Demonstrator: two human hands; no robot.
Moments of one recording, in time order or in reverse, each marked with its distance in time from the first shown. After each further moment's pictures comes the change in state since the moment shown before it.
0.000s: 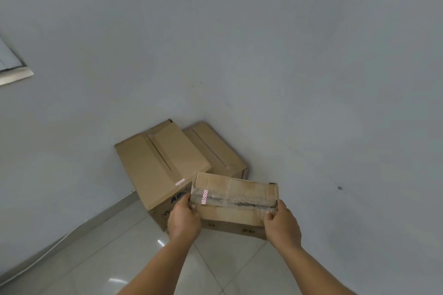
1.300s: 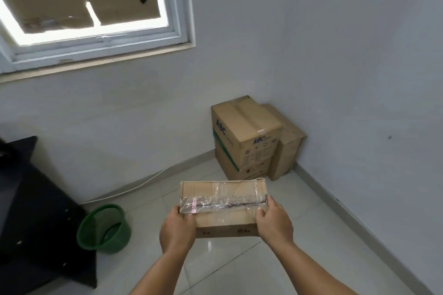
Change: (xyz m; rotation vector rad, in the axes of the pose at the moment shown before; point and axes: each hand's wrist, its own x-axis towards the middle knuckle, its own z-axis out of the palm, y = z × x) left_hand -0.315 -0.362 -0.258 -0.040 0.242 -0.177; right_hand -0.467 -0.026 0.150 -0.015 -0.005 -0.367
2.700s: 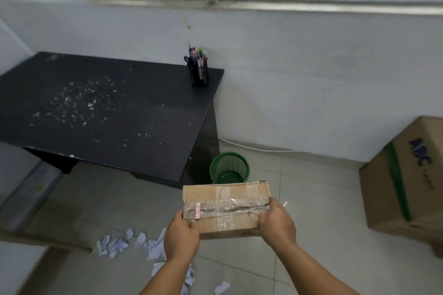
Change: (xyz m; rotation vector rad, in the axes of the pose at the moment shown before) left_hand 0.094 -0.326 -0.185 -0.098 0.367 -0.682; right_hand -0.082 -0.287 0.334 -0.156 -0.538 -0.476
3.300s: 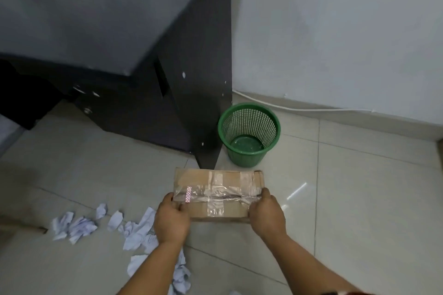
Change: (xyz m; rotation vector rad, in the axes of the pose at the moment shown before) left_hand 0.220 -0.221 0.268 -0.059 0.139 0.030; right_hand 0.157 0.115 0.364 0.020 -0.131 0.000
